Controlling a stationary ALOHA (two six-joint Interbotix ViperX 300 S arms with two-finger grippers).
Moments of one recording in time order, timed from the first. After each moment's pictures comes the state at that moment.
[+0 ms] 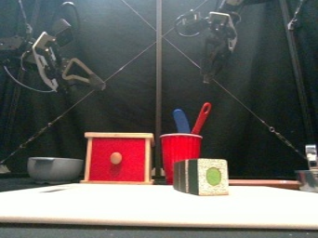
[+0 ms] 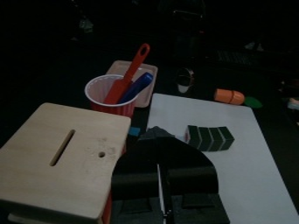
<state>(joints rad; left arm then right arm) 0.14 -0.57 1.17 -0.09 -0.41 0.00 -0.18 -0.28 0.28 -0.20 1.02 0.27</state>
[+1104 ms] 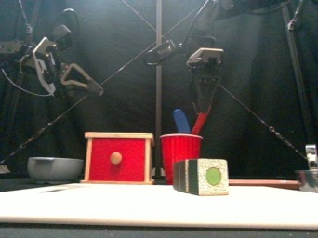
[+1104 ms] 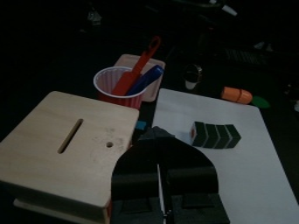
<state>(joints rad) 0.16 -0.57 1.19 -0.12 -0.41 0.00 -0.10 0.05 0.16 -0.33 1.22 0.05</state>
